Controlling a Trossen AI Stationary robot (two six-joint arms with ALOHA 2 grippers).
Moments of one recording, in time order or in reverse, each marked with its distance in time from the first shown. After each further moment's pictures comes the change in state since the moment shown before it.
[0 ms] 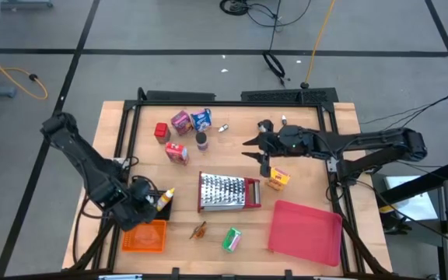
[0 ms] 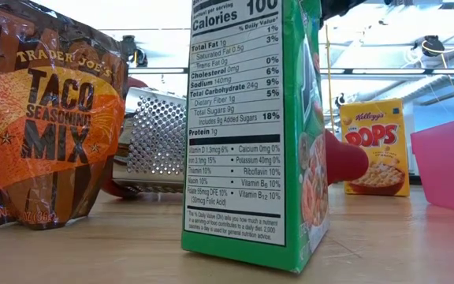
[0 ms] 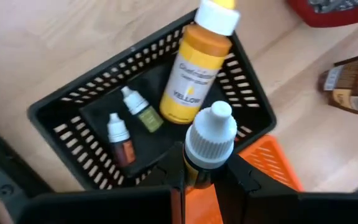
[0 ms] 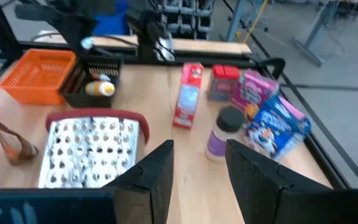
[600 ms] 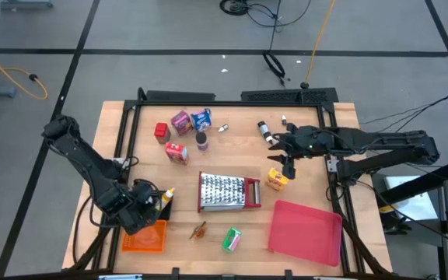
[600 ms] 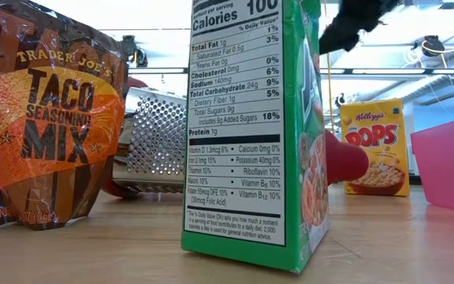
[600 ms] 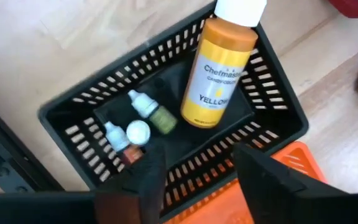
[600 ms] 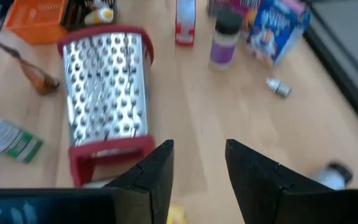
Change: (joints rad) left arm 0.002 0.077 0.000 -0.014 0.008 0.007; right arm 0.015 -0.222 0.000 -0.505 -0.004 0.186
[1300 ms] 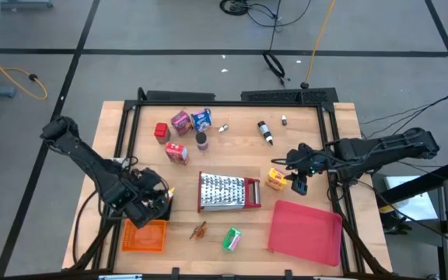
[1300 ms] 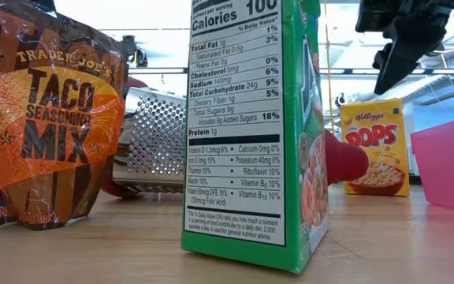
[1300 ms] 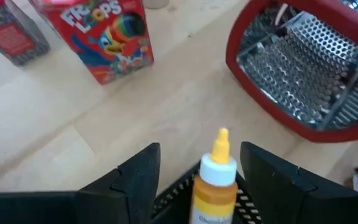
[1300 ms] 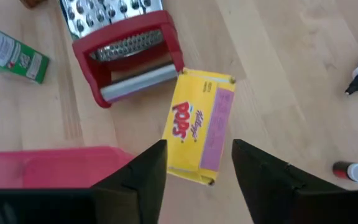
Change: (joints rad) left arm 0.111 -0.004 0.000 0.005 -0.421 0.248; right arm 0.168 -0.033 -0.120 -0.229 -0.007 0.336
